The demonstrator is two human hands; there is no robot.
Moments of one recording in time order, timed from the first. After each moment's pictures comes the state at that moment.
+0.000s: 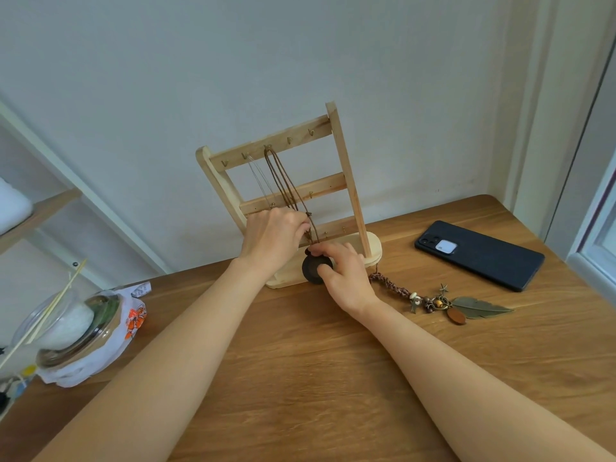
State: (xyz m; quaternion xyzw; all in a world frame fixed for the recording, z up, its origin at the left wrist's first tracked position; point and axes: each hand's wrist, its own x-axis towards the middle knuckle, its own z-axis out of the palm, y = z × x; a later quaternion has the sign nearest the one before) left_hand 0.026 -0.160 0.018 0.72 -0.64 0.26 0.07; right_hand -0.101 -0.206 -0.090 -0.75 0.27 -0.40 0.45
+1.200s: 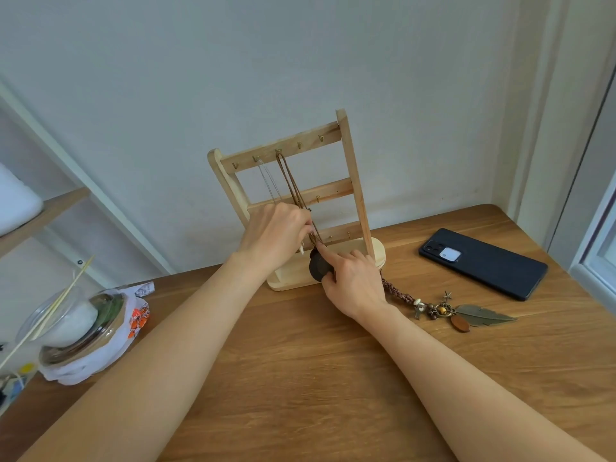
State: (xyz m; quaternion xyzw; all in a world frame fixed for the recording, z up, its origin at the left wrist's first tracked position) left_hand 0.022 -0.154 0.043 0.70 -0.67 0.24 0.03; right_hand -0.105 -0.206 -0.086 -0.87 0.33 -0.32 0.16
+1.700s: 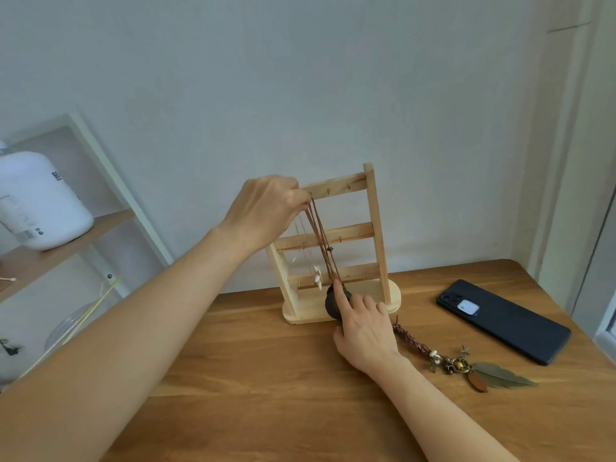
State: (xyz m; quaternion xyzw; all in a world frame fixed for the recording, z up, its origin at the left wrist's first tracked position) left_hand 0.046 -0.146 0.141 0.60 -0.71 0.37 0.07; right_hand -0.105 -0.196 -0.094 -0.91 0.33 -0.24 0.07
